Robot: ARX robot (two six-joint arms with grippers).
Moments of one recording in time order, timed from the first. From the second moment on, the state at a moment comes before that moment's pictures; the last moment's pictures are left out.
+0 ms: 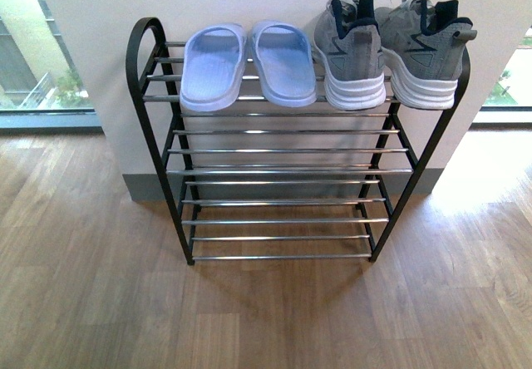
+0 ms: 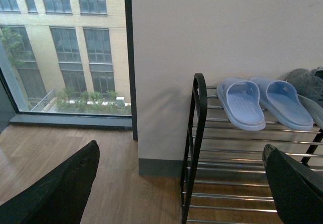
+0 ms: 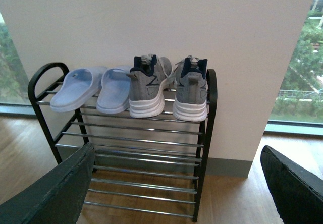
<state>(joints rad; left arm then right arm) 0.00 0.02 0.01 0.00 0.00 -0.01 0.00 0.00 0.02 0.00 0.00 -0.01</state>
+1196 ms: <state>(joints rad) 0.00 0.02 0.01 0.00 0.00 0.00 0.00 0.00 0.02 0.00 0.00 -0.01</state>
